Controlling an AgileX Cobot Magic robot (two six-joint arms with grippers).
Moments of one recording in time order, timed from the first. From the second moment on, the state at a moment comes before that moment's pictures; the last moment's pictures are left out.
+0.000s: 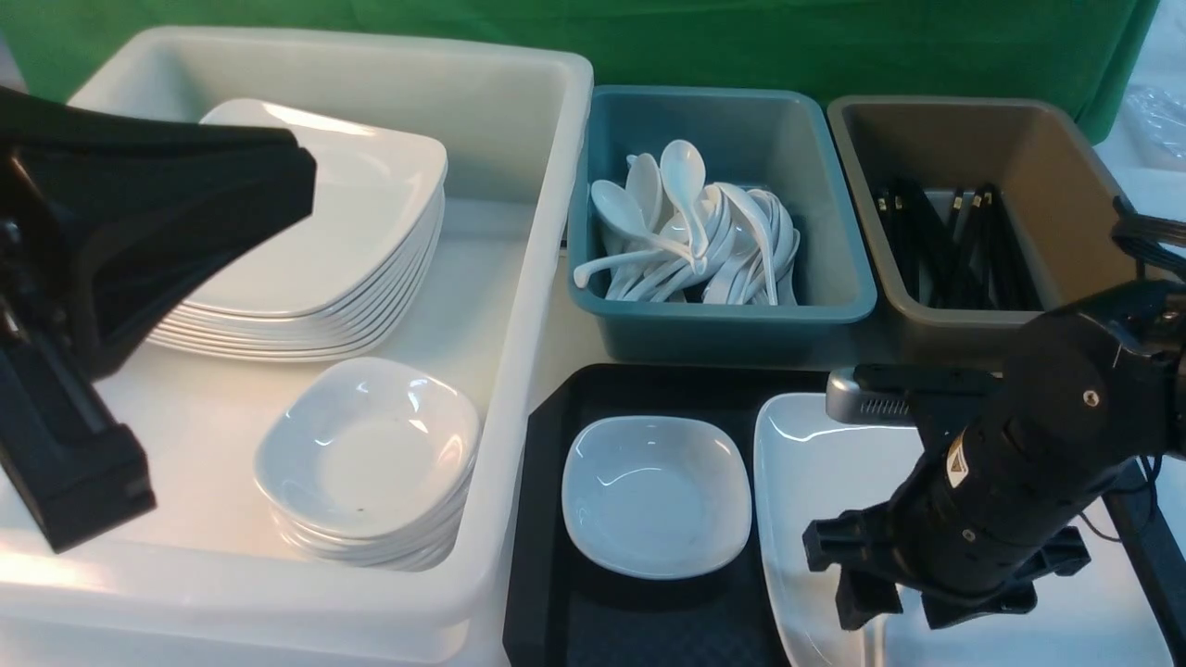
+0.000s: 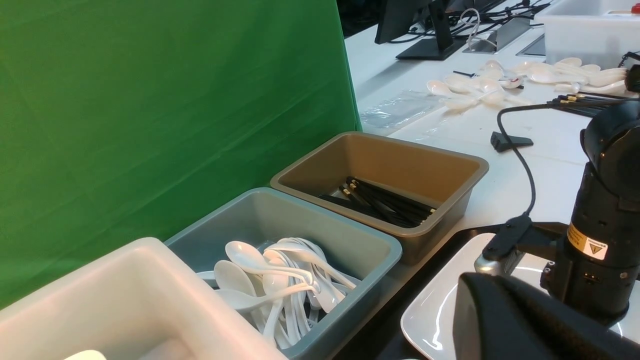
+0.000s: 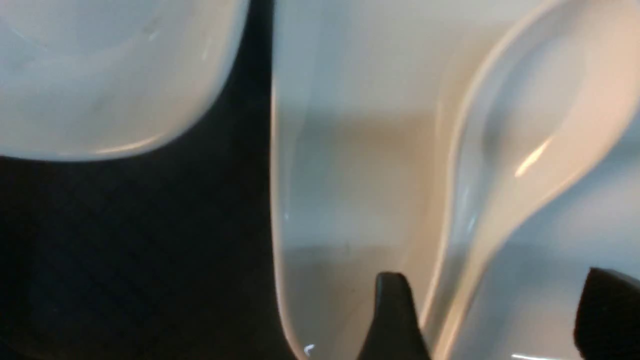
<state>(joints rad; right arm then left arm) 0.52 1.57 -0.92 0.09 0.72 0.45 -0.39 0.70 -0.87 -0.79 0.53 0.97</state>
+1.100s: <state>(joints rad) 0.50 1.49 -1.06 0.09 0.62 0.29 -0.39 0.70 -0.87 -0.83 0.46 0.97</state>
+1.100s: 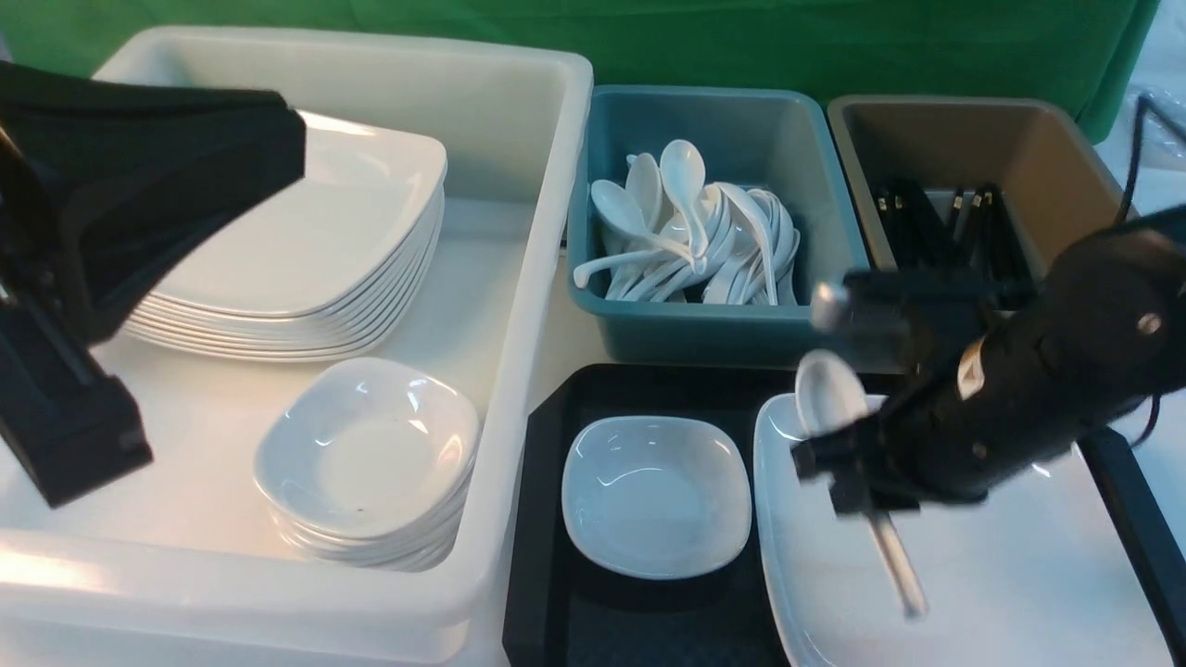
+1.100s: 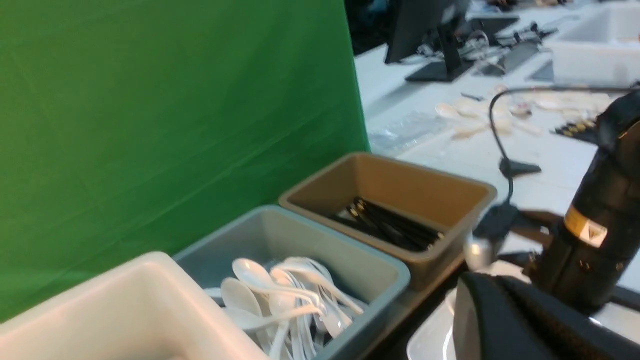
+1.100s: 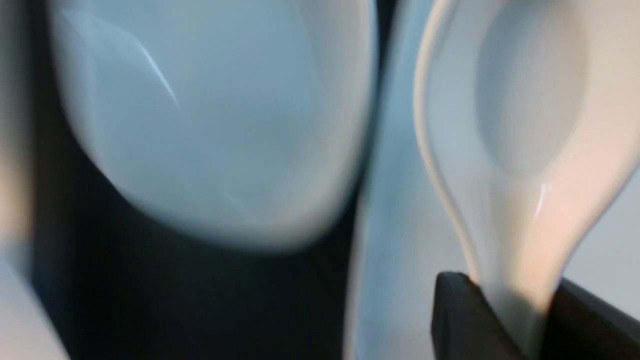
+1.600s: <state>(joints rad) 0.28 1.98 -1.66 0.08 0.18 0.19 -0.39 0.70 -0.87 -0.79 0.51 0.97</state>
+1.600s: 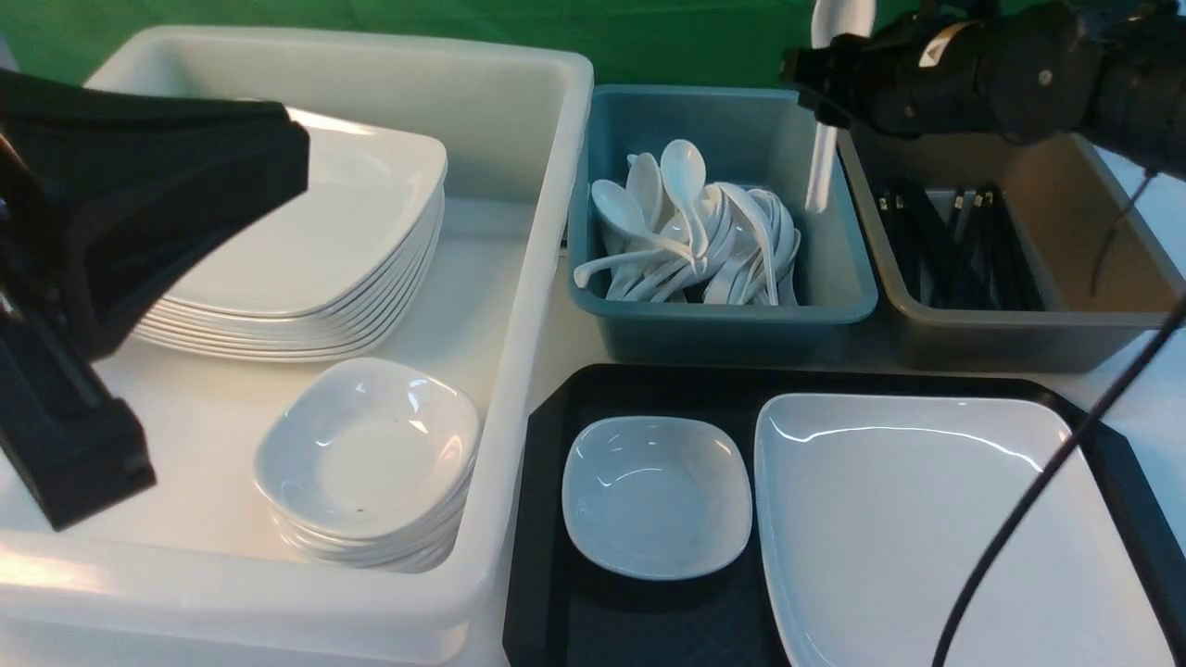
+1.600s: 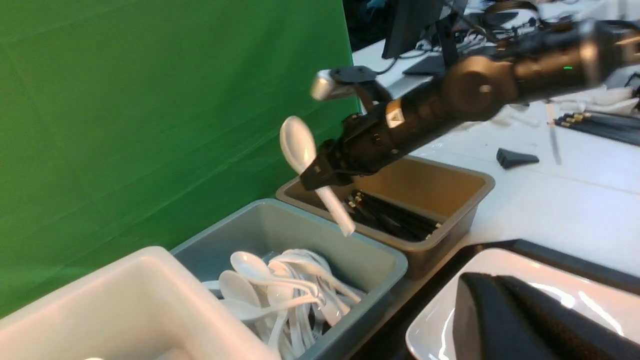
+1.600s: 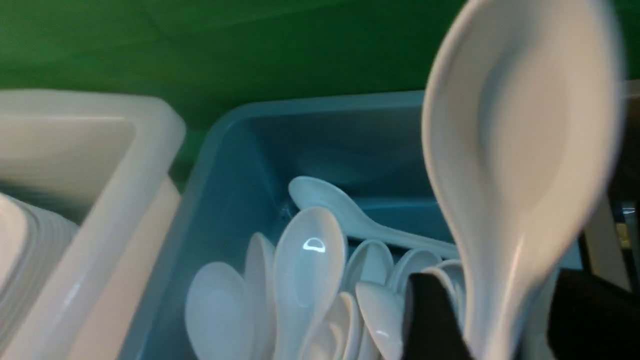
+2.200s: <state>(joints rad) 0.44 1.60 -1.48 0.02 0.91 0.00 -0.39 0.70 -0.87 -0.69 0.57 0.97</state>
